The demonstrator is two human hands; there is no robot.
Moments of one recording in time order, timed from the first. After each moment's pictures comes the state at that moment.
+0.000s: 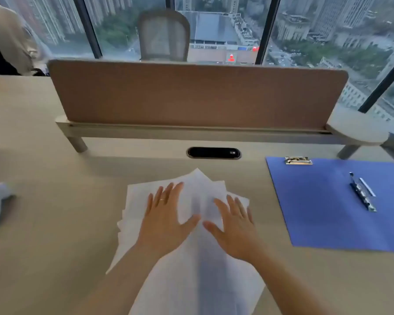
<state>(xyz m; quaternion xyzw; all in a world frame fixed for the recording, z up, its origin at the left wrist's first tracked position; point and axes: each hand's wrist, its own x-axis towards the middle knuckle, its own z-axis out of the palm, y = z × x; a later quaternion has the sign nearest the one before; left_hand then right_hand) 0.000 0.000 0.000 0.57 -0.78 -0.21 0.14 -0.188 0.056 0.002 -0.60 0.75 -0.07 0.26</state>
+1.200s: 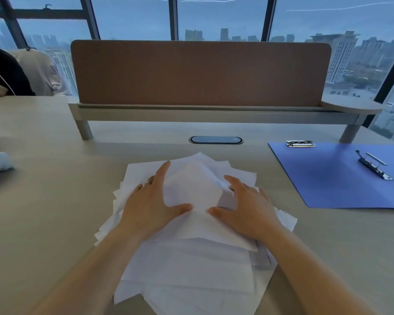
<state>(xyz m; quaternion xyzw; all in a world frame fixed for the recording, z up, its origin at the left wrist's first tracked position) 0.037 0.043 -0.076 0.56 -0.78 -0.14 0.22 -0.189 0.100 -0.081 -0.64 0.73 -0.19 0.10</state>
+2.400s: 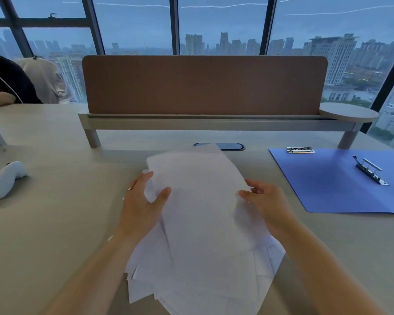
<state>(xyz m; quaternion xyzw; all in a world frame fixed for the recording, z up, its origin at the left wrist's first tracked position) 0.065 0.041 -0.072 0.57 -0.65 -0.25 0.43 -0.205 0.104 -0.054 -0.39 0.64 -0.54 0.40</state>
